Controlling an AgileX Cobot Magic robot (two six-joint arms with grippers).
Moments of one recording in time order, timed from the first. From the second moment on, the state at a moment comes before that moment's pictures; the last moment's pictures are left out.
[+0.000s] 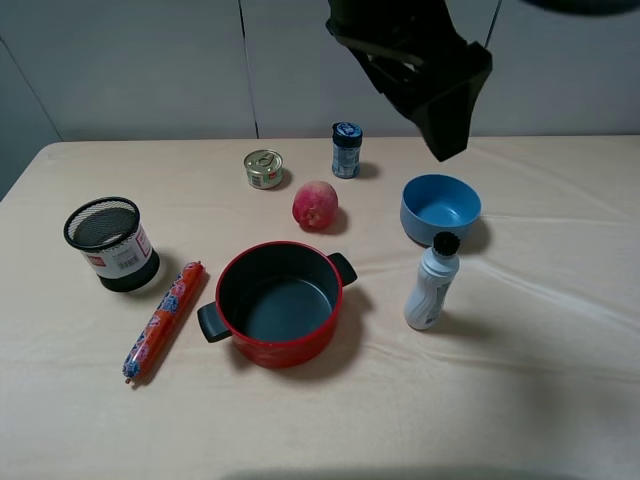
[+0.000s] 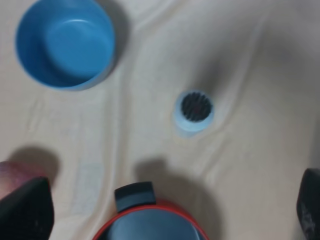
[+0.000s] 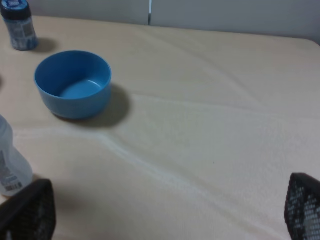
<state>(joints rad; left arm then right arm) -0.87 1.94 -2.01 -0.16 1.18 0.42 0.12 -0.01 -0.49 -0.07 1.02 0.00</state>
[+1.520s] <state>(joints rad) -0.99 2.27 -2.03 -0.10 1.08 0.42 0.12 -0.01 -0.49 -0.07 1.02 0.00</state>
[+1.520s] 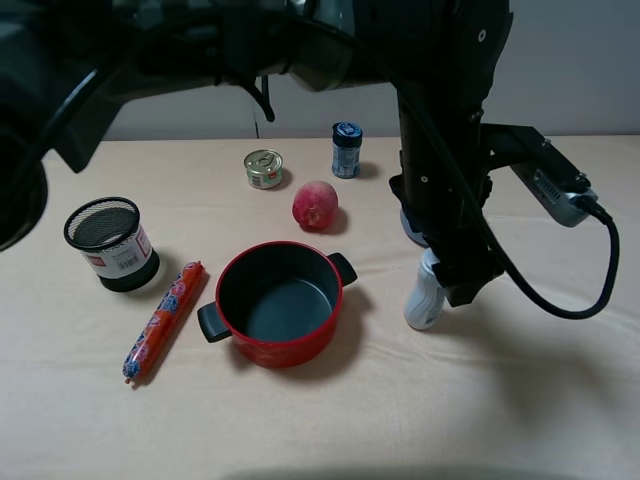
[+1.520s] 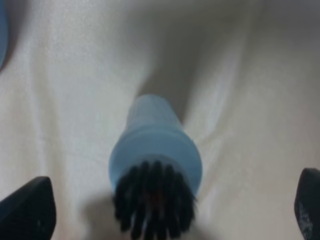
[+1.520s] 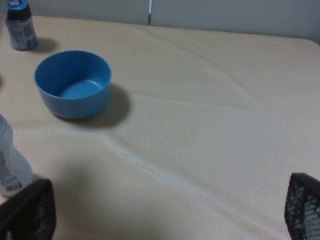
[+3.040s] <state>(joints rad) -0.99 2.36 -2.03 -0.10 0.99 0.42 0.12 -0.01 -0.49 -0.07 1.02 0.00</state>
